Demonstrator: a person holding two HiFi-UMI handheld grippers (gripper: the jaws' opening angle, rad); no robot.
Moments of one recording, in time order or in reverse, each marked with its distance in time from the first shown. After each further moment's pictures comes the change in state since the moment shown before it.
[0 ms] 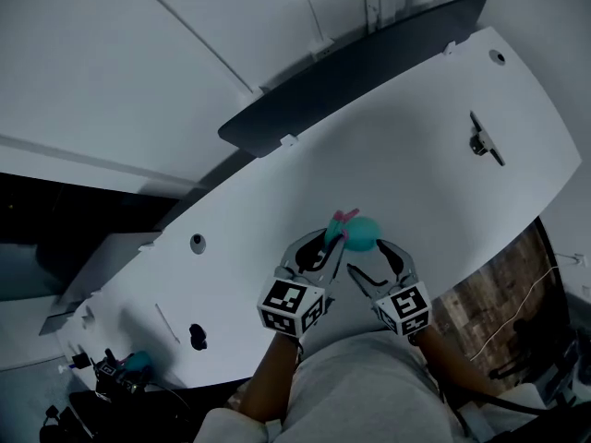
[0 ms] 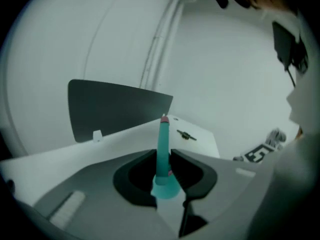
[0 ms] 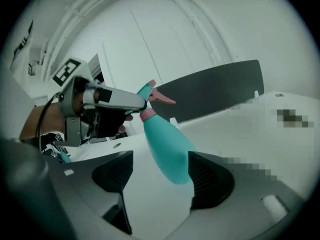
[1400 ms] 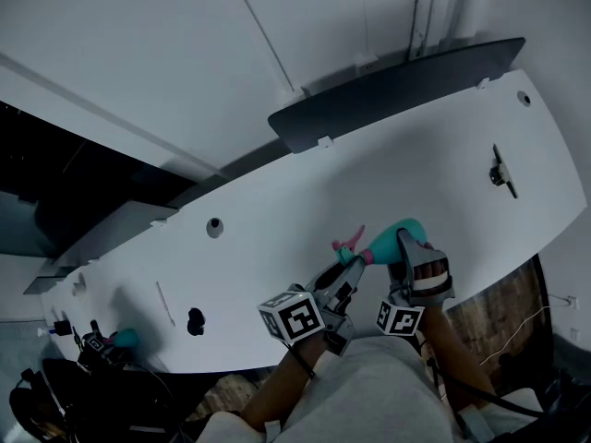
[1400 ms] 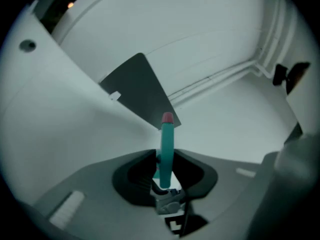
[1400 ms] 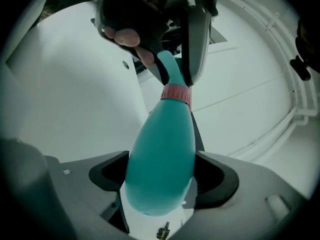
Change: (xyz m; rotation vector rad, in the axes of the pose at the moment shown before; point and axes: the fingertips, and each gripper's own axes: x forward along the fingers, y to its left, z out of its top) left arm -0.053 -0.011 -0.010 -0.819 -0.189 -0.139; right arm 0.006 -0.010 0.048 -1.466 0.090 -0.492
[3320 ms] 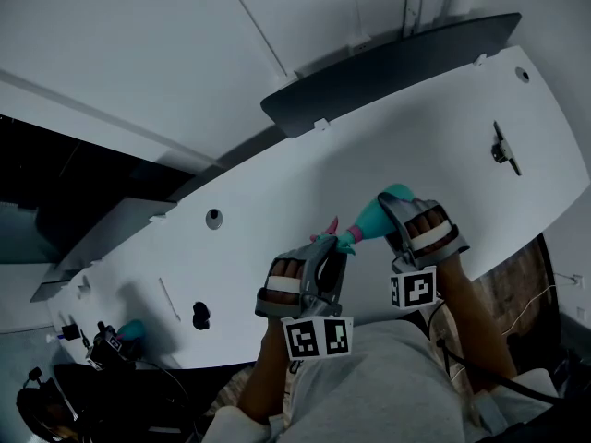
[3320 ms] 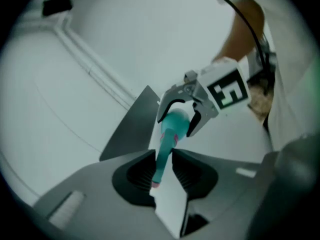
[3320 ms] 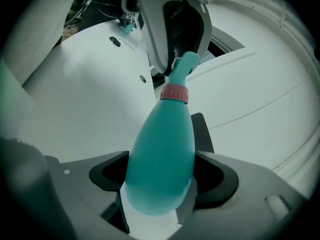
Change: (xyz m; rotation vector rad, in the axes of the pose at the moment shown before) left arm -0.025 -0.015 0.013 1.815 0.316 0.443; right arm 0.019 -0.019 0.032 -0.137 -0.184 0.244
